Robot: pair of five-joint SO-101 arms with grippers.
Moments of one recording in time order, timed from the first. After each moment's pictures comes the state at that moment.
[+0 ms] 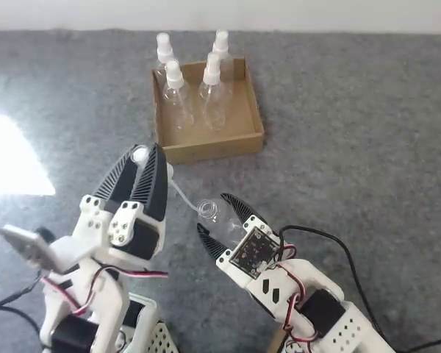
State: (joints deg) left arm 11.2 -103.4 65.3 47.3 27.9; right arm -48.5 -102.7 95.2 34.3 13.8
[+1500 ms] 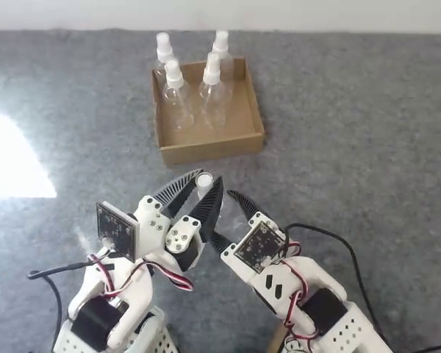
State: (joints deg) left arm 27.6 -103.4 76.2 49.0 14.2; right arm -45.1 -102.7 95.2 34.3 13.9
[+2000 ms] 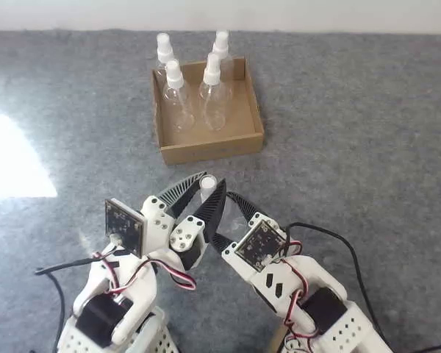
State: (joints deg) left arm 28.0 -103.4 78.1 49.0 14.1; right arm -44.8 -102.7 95.0 34.3 13.8
